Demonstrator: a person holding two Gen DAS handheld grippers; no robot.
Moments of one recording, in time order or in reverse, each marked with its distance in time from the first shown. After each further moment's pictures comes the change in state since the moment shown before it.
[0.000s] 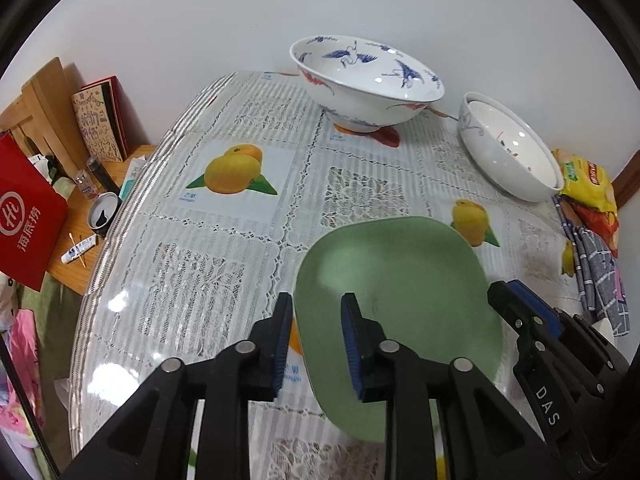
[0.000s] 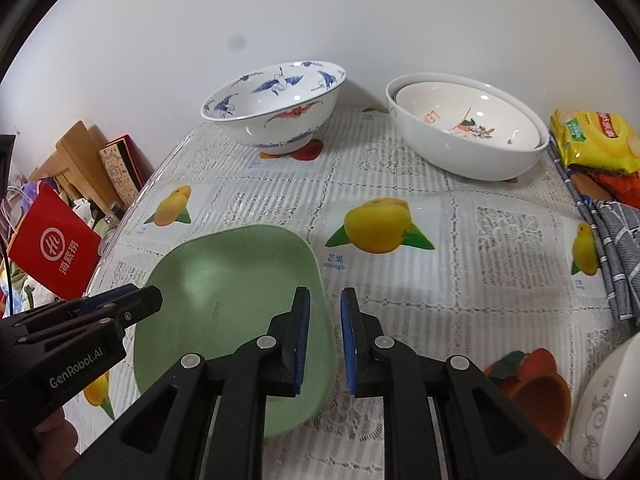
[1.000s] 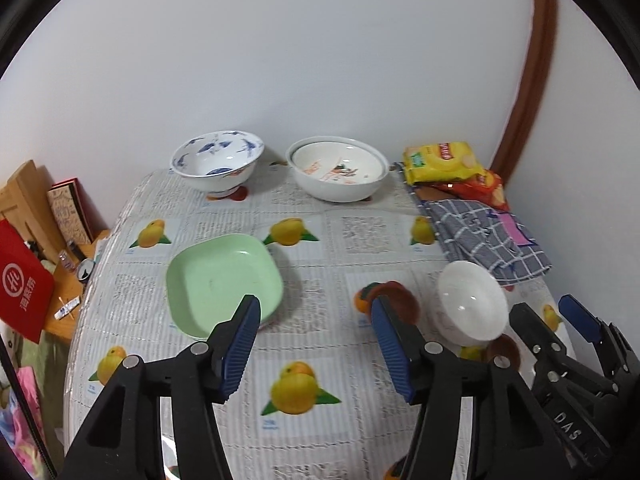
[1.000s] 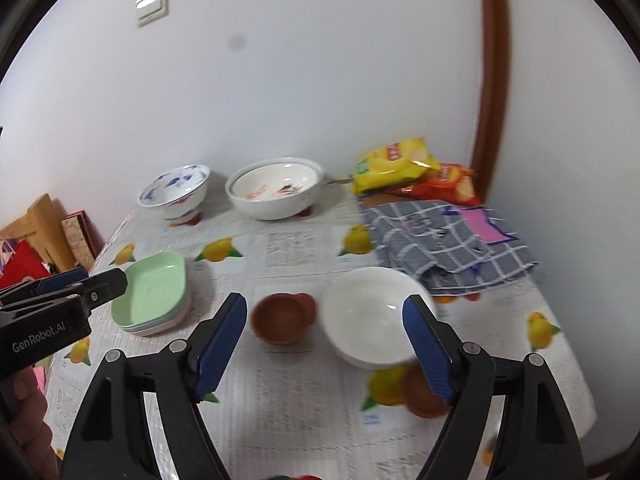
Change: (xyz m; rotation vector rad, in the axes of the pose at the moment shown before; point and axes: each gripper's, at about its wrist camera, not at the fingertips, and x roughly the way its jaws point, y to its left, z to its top) left arm -0.154 -0.141 -0.090 0.236 -0.237 -0.140; right arm -0.225 -0.122 -0.100 0.157 -0.275 -0.269
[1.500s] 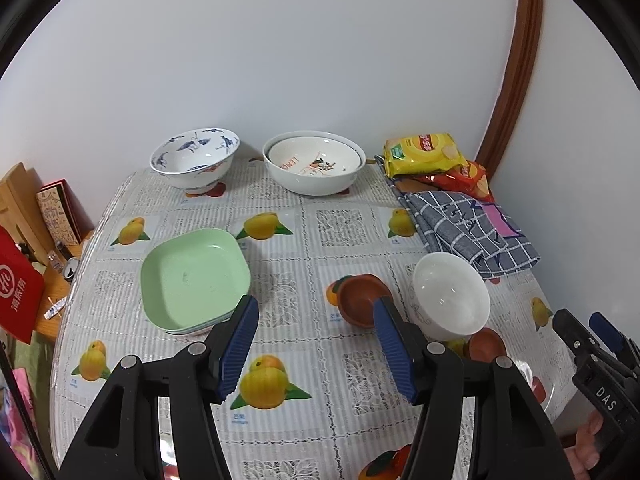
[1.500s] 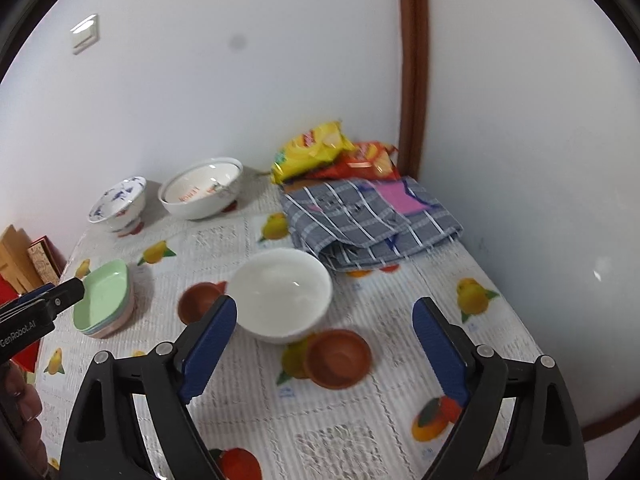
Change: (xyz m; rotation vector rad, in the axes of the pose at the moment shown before) left arm 0.007 -0.027 -0.008 0.014 0.006 -0.021; right arm -0.019 -0.076 -0.013 0.132 0.047 -0.149
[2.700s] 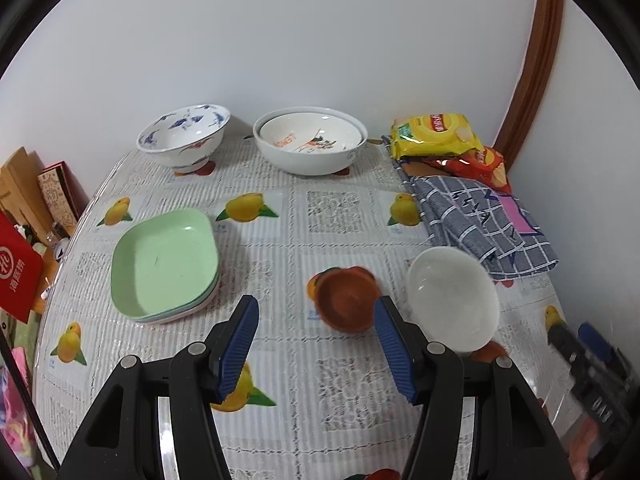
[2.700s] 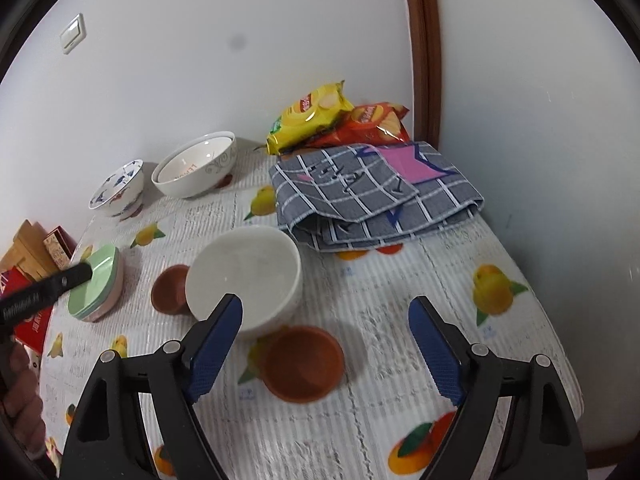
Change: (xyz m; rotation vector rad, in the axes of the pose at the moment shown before) left arm 0.043 -0.030 -0.002 -0.050 0.065 0.062; right arm 0.062 -0.048 0.000 -0.004 0.086 0.145
